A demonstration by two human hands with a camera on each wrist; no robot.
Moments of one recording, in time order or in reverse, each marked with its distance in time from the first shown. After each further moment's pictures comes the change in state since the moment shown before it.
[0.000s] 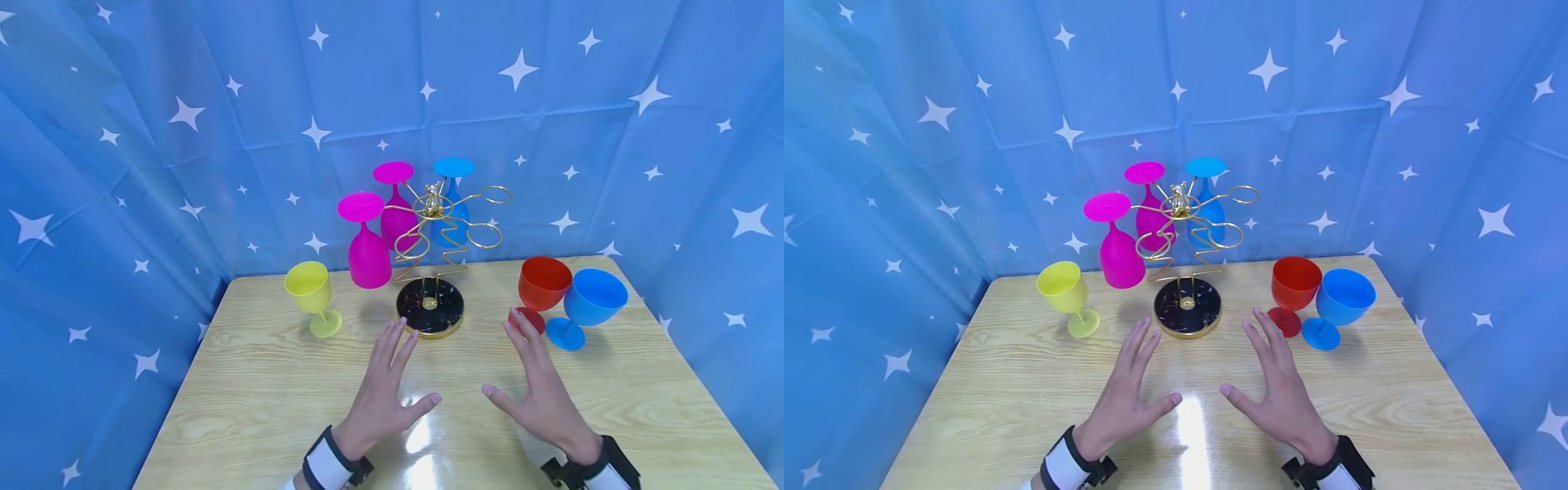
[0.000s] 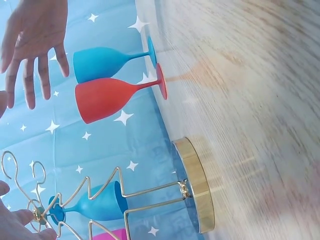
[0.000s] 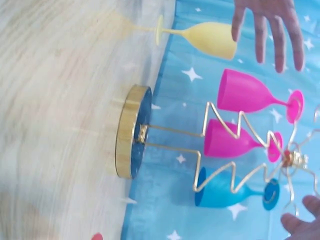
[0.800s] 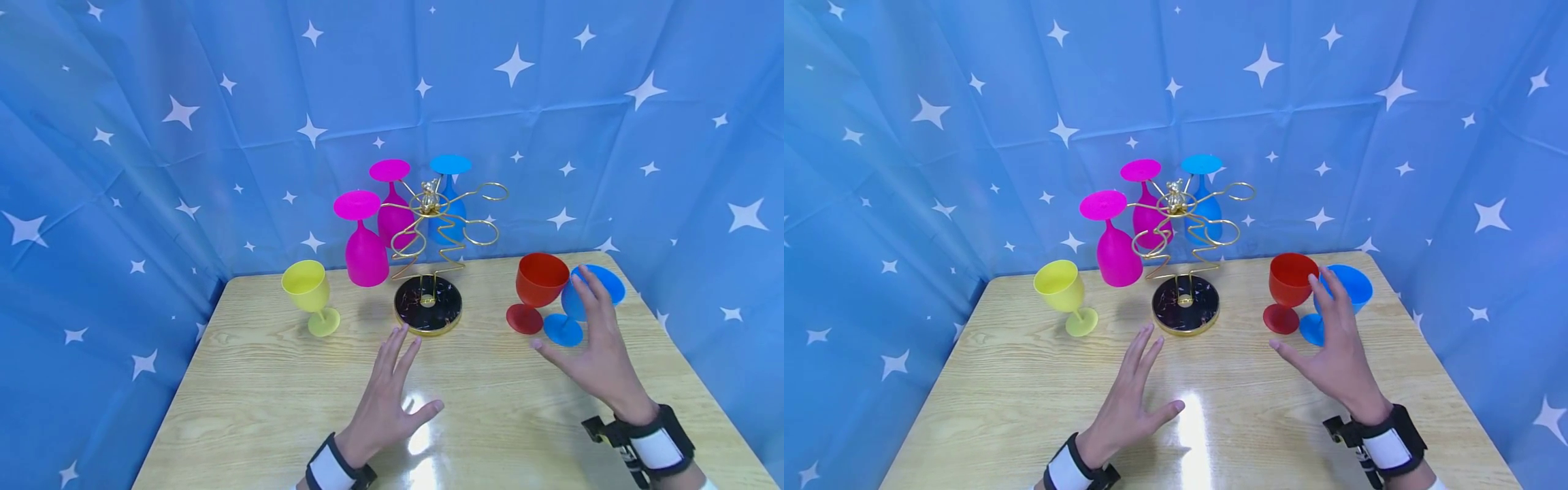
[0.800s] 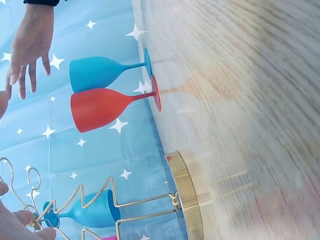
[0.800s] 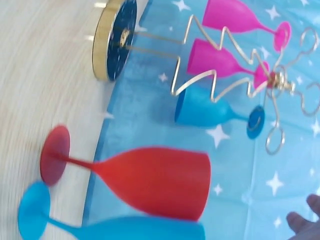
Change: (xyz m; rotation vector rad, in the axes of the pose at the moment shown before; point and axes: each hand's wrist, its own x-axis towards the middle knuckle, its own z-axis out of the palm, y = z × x) left_hand -0.009 0.008 0.009 -0.021 -0.031 -0.034; right_hand 0.025 0.042 -0.069 0.033 0.189 0.009
